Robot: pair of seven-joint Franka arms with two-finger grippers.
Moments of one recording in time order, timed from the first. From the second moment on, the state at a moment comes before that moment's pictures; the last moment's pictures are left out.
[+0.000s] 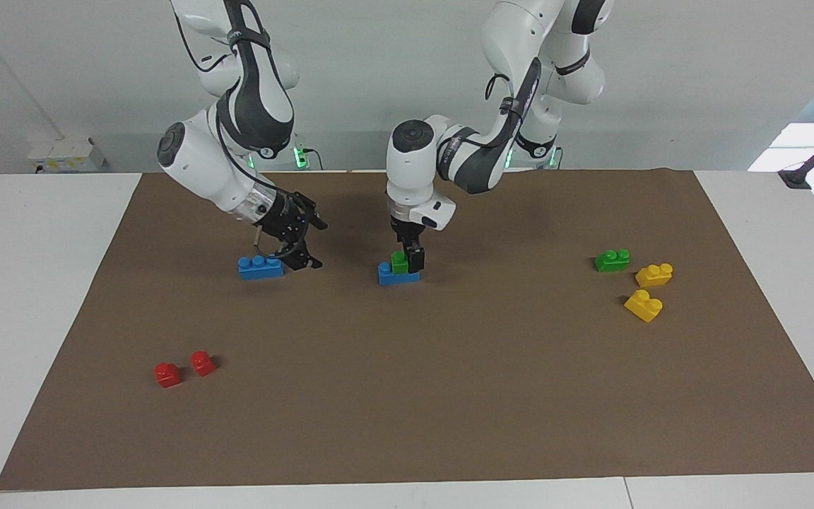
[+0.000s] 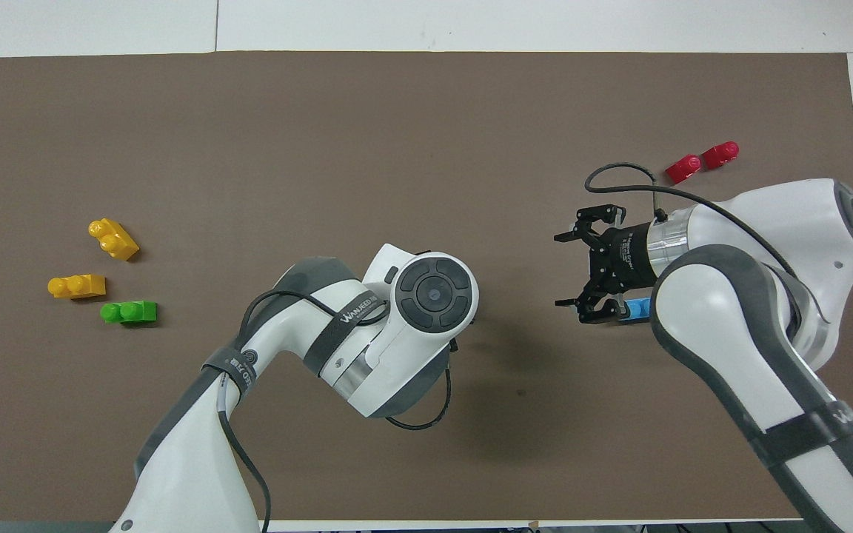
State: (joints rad) left arm -0.67 0.32 -0.13 -1.86 0.06 2.22 -2.58; right arm 0.18 0.04 0.03 -2.14 0.67 2.16 1.45
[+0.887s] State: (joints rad) left arm -0.67 0.32 -0.13 -1.88 0.06 2.23 -2.58; right arm 0.20 0.12 0.03 -2.16 0.67 2.25 1.25
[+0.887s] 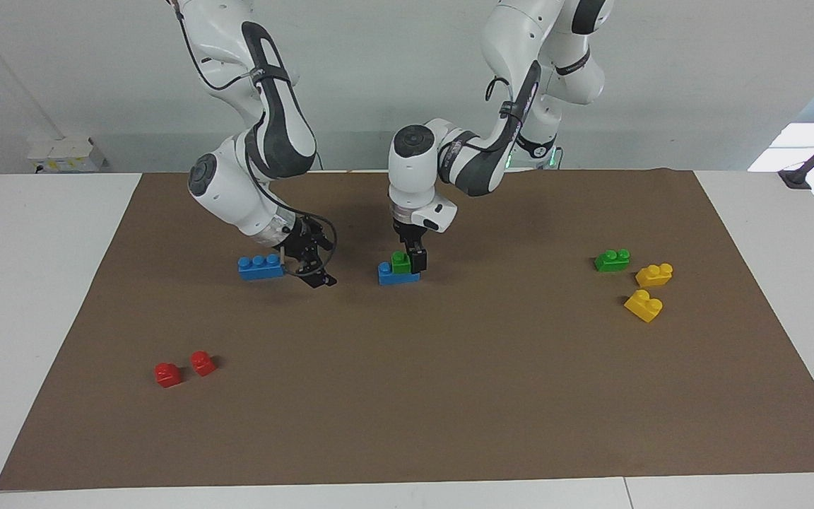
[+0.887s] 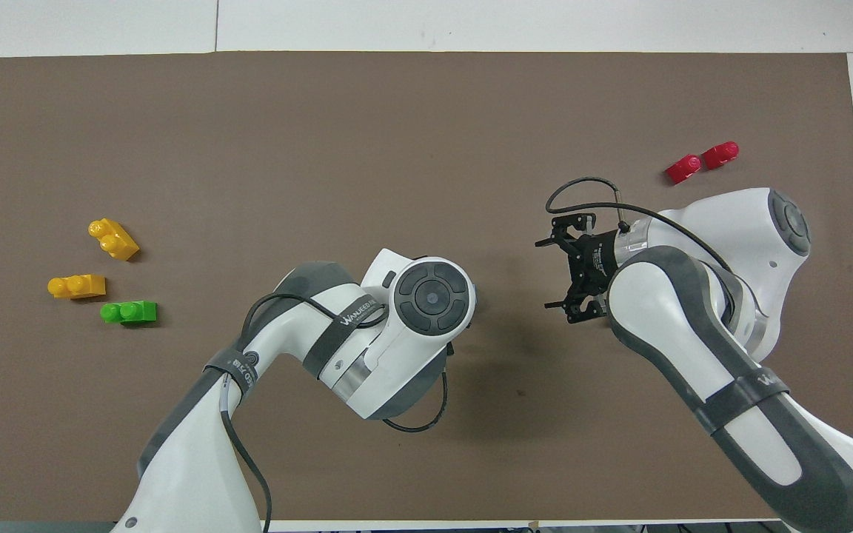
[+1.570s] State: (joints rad) left arm -0.67 0.32 -0.13 -1.88 0.06 2.23 -2.58; right arm 0.31 0.22 0.03 -2.17 0.70 2.40 1.25
